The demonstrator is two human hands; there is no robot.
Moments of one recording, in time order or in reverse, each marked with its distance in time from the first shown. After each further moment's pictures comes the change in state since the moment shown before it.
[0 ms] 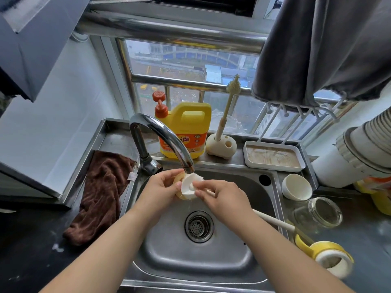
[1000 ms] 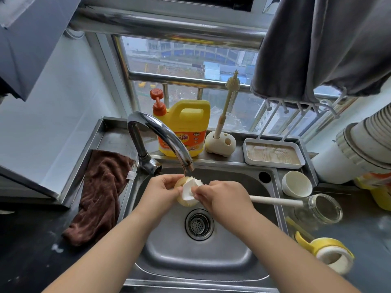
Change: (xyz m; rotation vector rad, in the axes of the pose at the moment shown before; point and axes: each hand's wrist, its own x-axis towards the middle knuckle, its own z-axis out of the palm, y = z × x) left_hand 0.000 -0.010 0.002 0.065 0.027 -0.020; right_hand 0.004 0.005 0.006 -0.503 0.175 -0.353
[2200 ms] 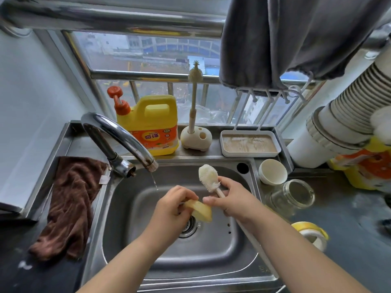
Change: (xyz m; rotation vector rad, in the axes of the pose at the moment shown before) left_hand -0.023 -0.027 0.065 0.434 -0.135 0.549; right_hand -0.050 0.064 0.002 1.329 -0.270 0.743
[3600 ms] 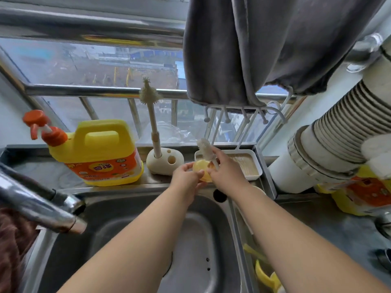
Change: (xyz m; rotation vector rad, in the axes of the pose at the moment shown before) left_hand 0.192 -0.001 0.115 -0.801 0.056 -0.855; right_hand 0.113 -0.040 -0.097 -0.528 0.350 -0.185
